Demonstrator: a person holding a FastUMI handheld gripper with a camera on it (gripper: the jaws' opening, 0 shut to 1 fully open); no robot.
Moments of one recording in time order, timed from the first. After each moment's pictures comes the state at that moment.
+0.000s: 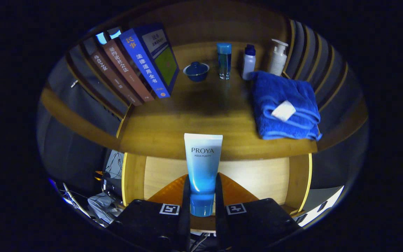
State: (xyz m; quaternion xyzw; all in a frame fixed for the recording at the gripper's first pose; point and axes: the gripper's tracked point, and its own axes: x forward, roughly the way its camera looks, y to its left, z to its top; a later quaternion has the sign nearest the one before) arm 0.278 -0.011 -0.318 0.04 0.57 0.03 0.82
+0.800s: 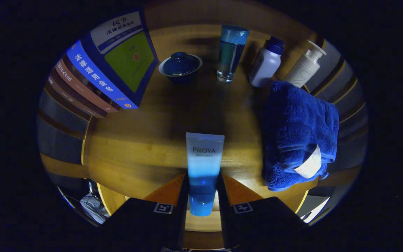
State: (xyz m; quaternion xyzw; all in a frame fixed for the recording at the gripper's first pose) arm 0.359 -0.020 -0.384 -0.01 0.62 0.01 0.78
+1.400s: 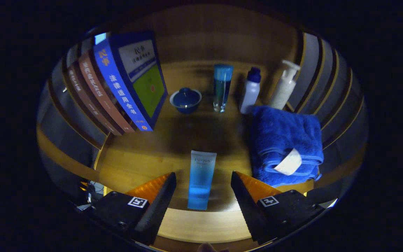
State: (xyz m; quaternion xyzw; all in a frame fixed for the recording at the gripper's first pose) arm 0.364 -0.021 -0.323 0.00 0.44 0.02 0.90
